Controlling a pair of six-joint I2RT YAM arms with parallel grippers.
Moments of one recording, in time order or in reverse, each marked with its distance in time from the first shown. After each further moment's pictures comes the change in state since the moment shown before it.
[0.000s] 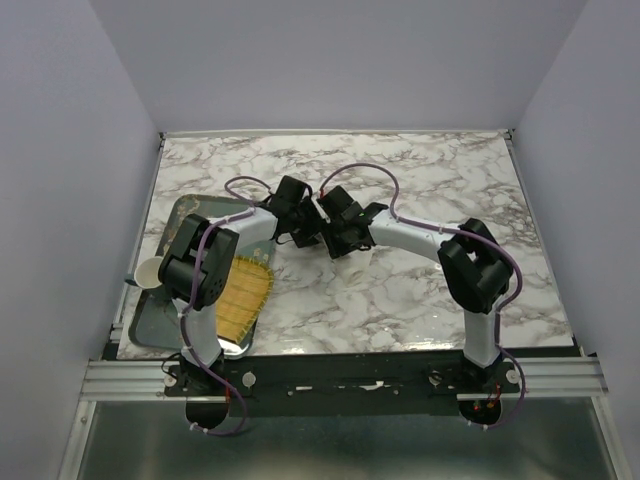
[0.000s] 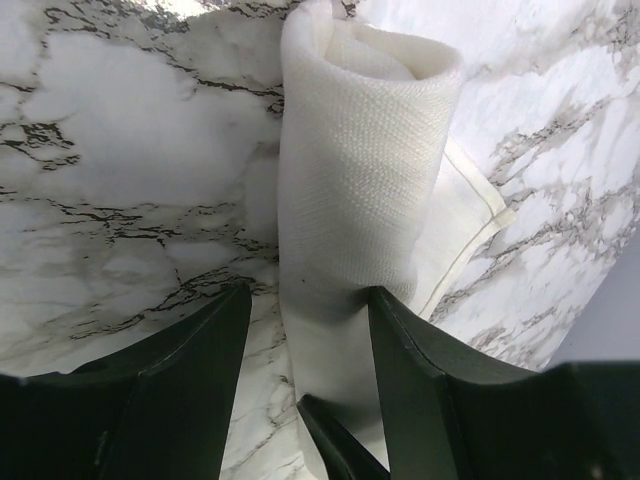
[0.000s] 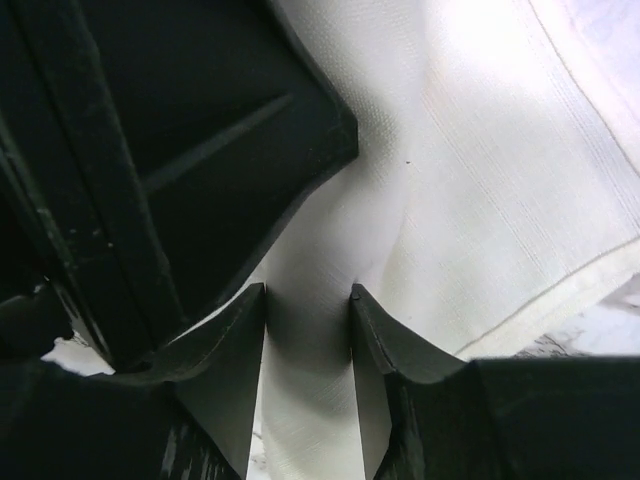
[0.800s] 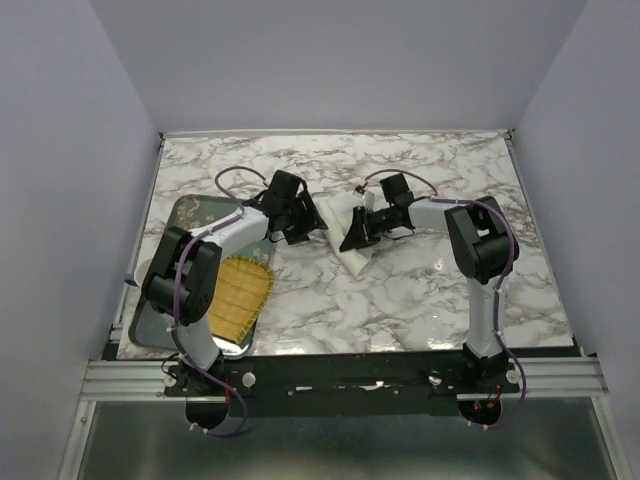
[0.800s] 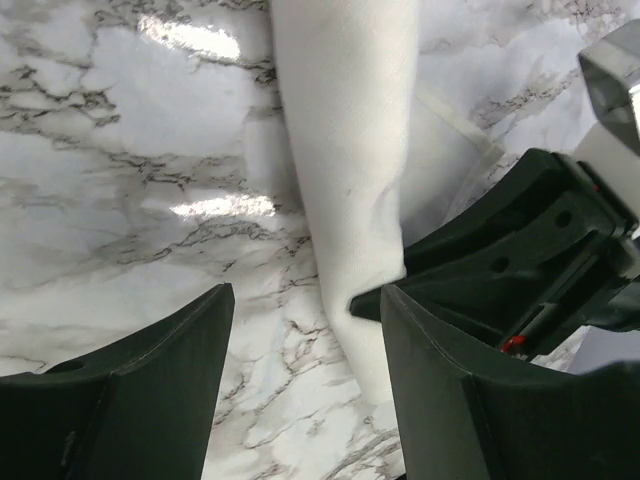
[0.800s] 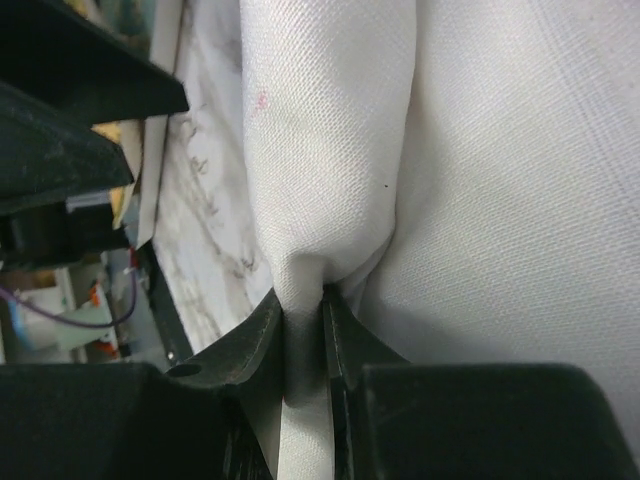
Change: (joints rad) left arm 0.010 -0.157 -0.042 -0.077 -0.042 0.098; right arm -0.378 0.134 -0.134 0.332 -0.988 -0.013
